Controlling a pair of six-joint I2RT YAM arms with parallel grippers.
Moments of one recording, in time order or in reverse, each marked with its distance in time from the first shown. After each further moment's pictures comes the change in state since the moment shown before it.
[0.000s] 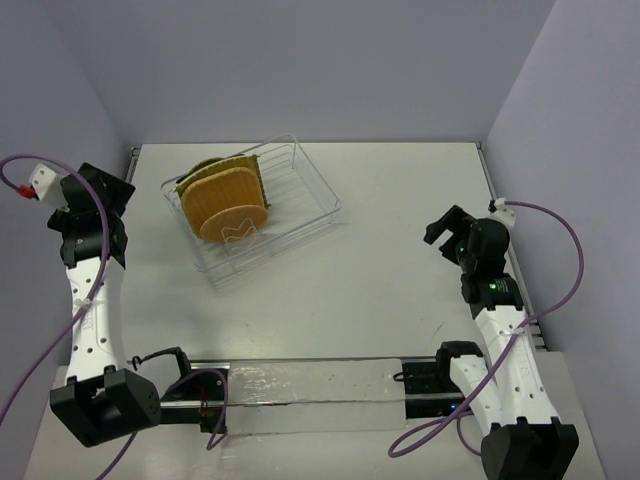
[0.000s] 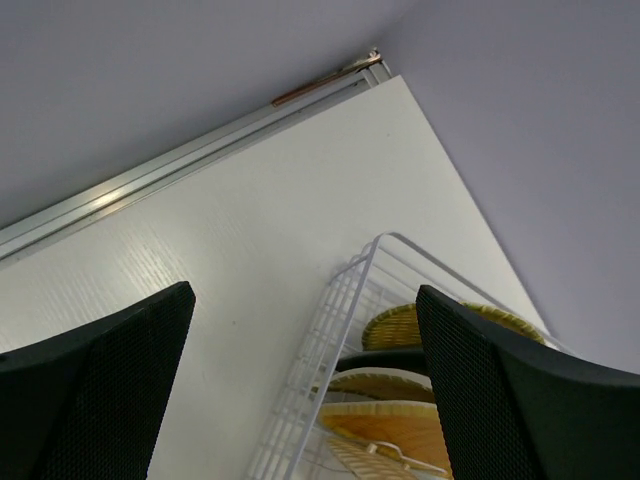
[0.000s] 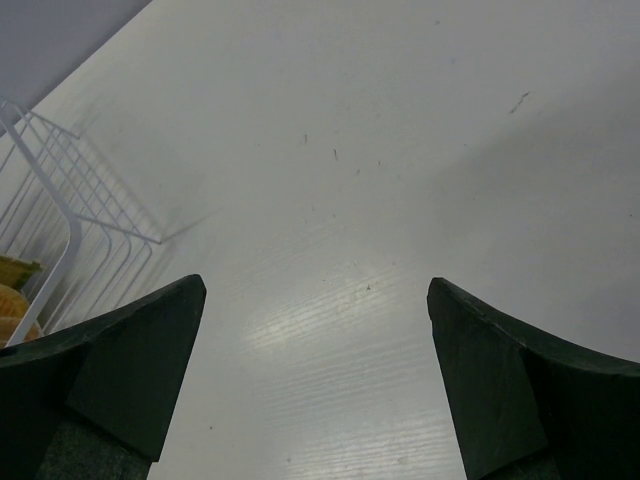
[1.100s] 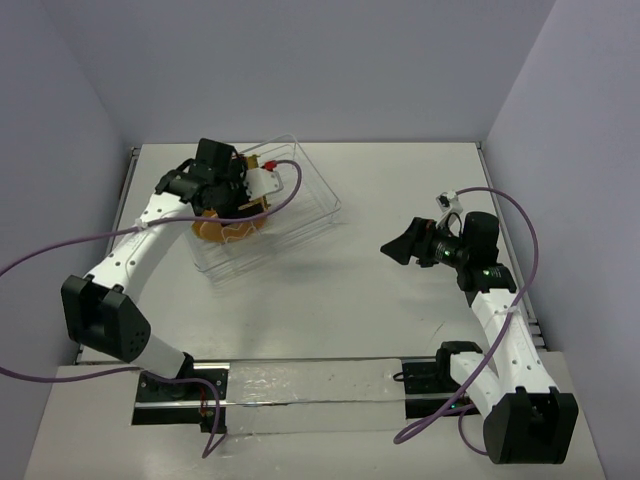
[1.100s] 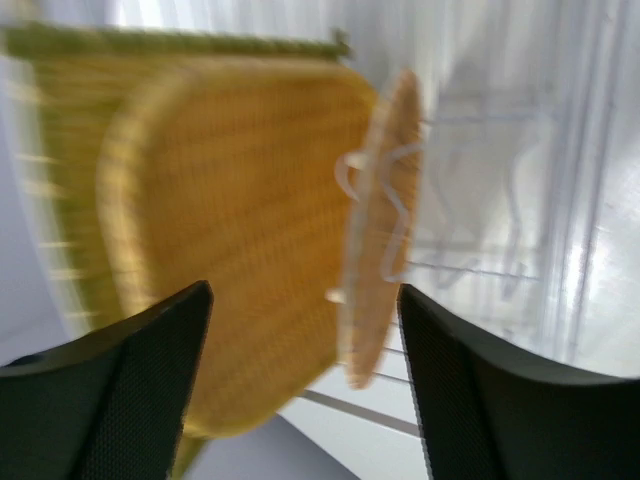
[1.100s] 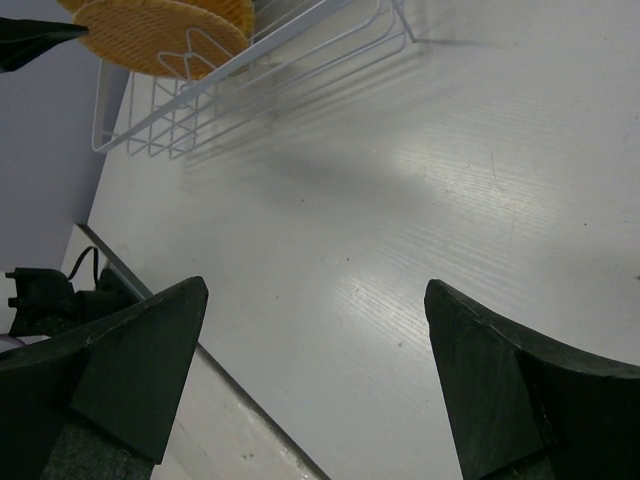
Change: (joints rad) left arm -0.649 0.441 0.349 -0.343 0.409 1.629; right arm -0.002 0.131 -0.011 0.075 -0.811 -0.200
